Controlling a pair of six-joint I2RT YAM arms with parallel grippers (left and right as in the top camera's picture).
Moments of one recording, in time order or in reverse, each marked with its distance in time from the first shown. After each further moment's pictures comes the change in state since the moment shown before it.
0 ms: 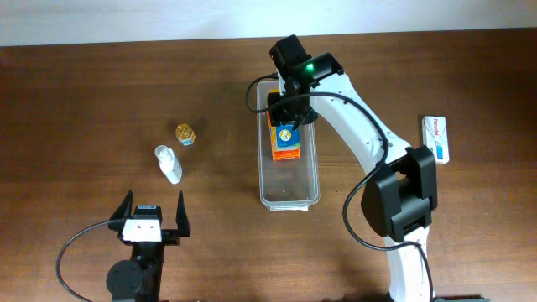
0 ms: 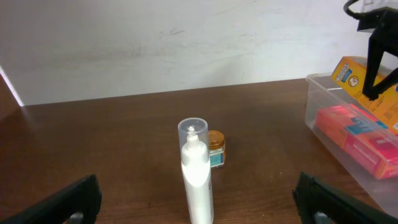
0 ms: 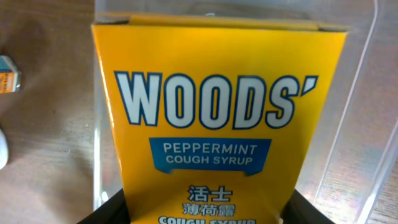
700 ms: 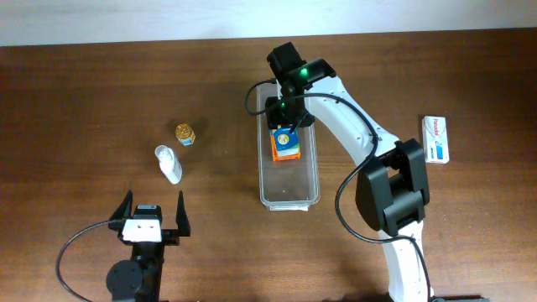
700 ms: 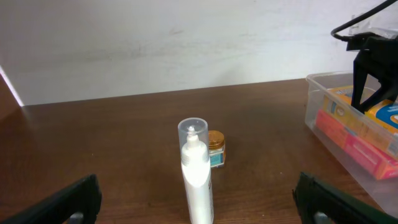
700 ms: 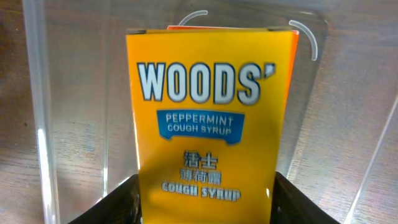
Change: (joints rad) left arm 0.000 0.000 0.000 0.000 0.000 0.000; right arm 0.000 0.060 -0.013 0.047 0.008 0.003
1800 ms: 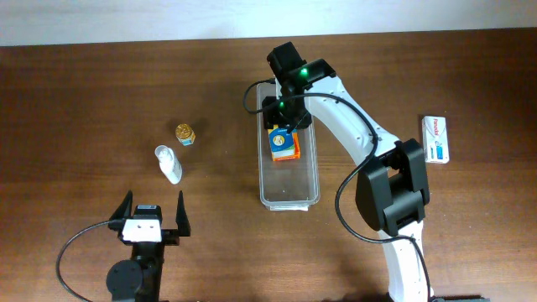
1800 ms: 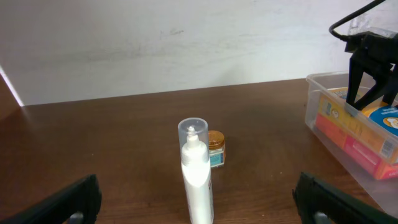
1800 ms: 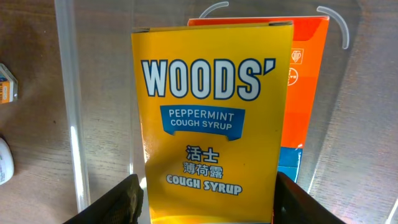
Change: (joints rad) left arm 0.000 0.000 0.000 0.000 0.000 0.000; right arm 0.000 0.000 0.000 0.006 -0.074 0.051
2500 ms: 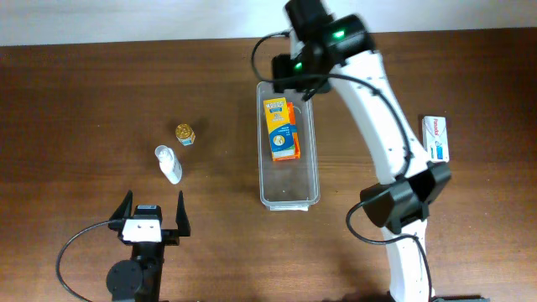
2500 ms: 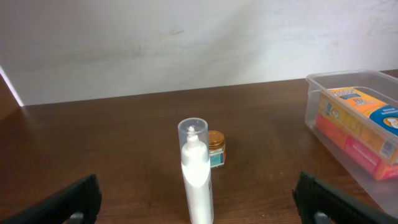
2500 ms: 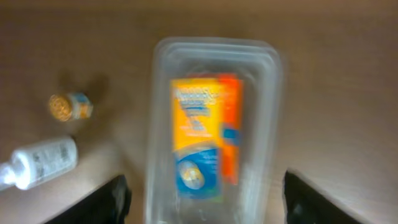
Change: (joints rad) left arm 0.000 0.000 0.000 0.000 0.000 0.000; right arm -0.063 0.000 0.611 -0.461 0.084 -0.049
